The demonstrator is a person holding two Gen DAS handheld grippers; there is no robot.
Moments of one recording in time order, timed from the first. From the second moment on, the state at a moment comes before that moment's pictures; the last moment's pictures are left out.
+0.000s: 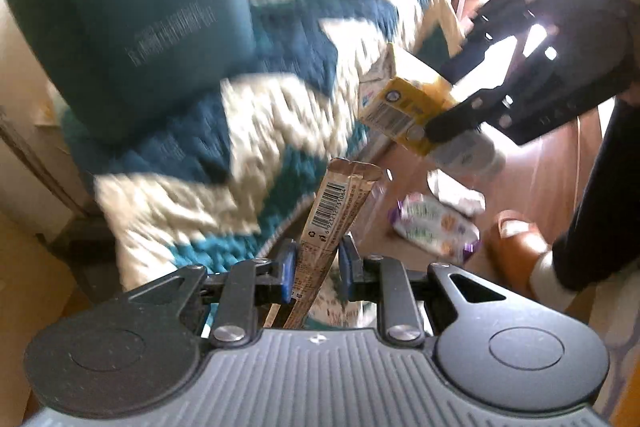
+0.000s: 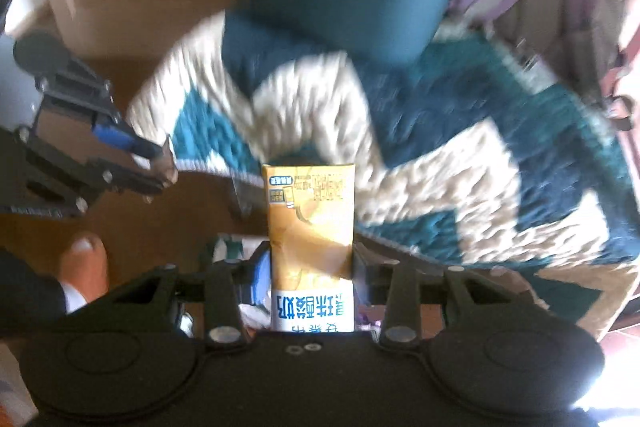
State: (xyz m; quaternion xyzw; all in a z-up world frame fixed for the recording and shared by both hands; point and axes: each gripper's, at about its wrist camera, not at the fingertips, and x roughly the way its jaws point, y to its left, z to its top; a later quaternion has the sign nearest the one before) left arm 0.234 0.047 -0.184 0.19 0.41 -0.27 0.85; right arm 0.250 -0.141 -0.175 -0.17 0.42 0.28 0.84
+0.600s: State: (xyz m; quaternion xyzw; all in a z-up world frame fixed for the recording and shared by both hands) left arm 0.195 0.048 0.038 0.06 0.28 -0.12 0.95; right arm 0.204 -0.167 0.046 -0.12 0.22 0.27 0.93
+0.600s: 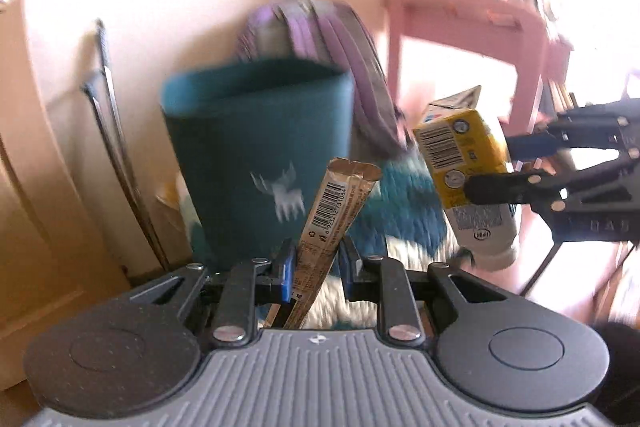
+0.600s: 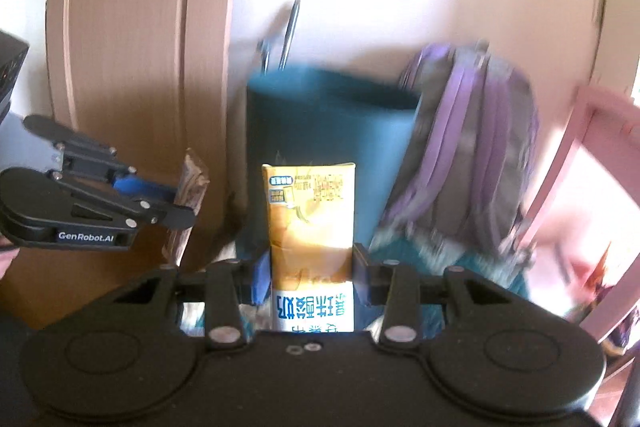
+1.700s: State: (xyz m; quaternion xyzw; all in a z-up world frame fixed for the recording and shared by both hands) left arm 0.439 0.076 0.082 -0.04 0.33 -0.01 0.94; right arm 0.421 -0.092 0.064 -0.08 0.25 0.22 0.94
